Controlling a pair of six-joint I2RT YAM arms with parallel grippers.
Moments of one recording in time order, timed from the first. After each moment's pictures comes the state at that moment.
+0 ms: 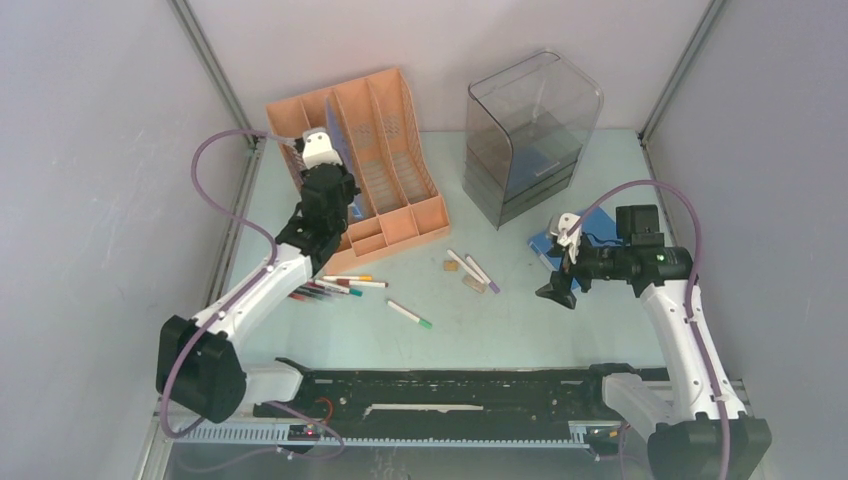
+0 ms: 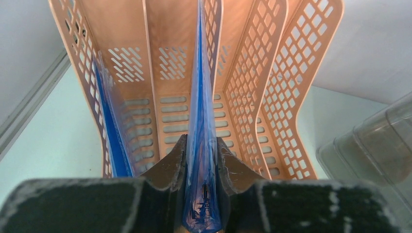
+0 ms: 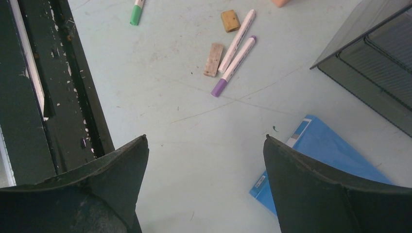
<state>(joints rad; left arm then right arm) -0.41 1.25 0.96 0.15 -0.55 -0.28 0.01 0.97 0.96 -0.99 -0.89 -0.97</state>
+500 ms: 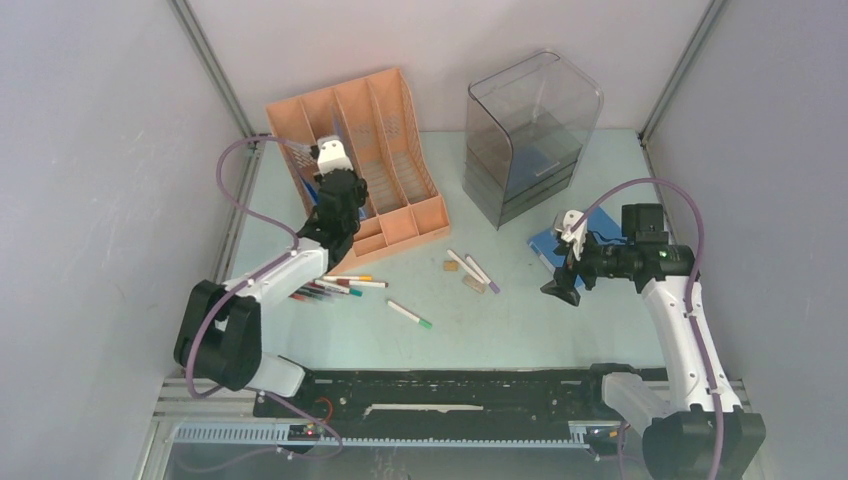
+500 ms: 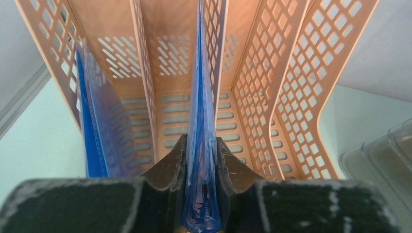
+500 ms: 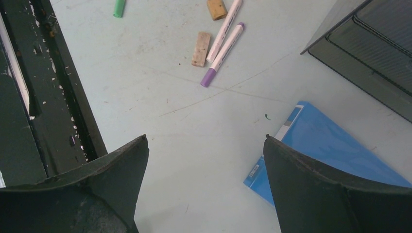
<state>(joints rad) -0.40 1.42 0.90 0.37 -0.57 -0.24 -0.04 0.99 0.96 -0.98 -0.87 -0.99</state>
